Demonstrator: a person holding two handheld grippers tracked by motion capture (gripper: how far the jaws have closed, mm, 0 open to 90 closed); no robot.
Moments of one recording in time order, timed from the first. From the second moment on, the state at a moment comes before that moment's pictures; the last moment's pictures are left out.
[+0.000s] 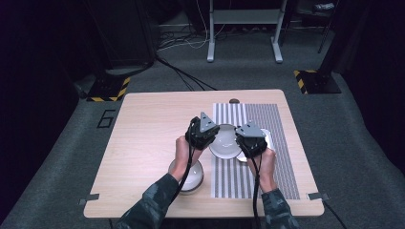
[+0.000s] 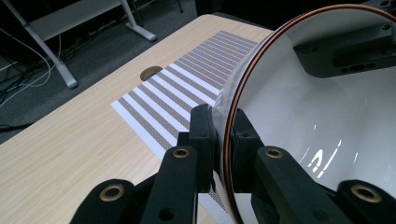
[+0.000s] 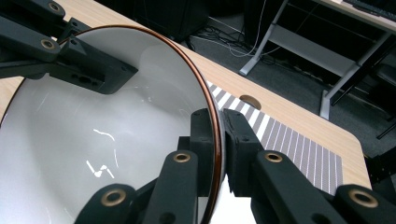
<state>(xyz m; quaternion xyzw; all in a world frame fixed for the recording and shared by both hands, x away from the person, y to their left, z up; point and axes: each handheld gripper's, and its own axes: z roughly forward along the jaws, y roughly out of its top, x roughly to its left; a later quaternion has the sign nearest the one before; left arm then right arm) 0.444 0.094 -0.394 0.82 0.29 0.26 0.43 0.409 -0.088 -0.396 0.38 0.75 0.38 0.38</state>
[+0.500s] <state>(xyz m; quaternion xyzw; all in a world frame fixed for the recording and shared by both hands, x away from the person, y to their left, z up) 0.451 0.077 -0.399 0.82 0.29 0.25 0.42 0.413 -0.103 -0.405 0.40 0.74 0.38 0.38</state>
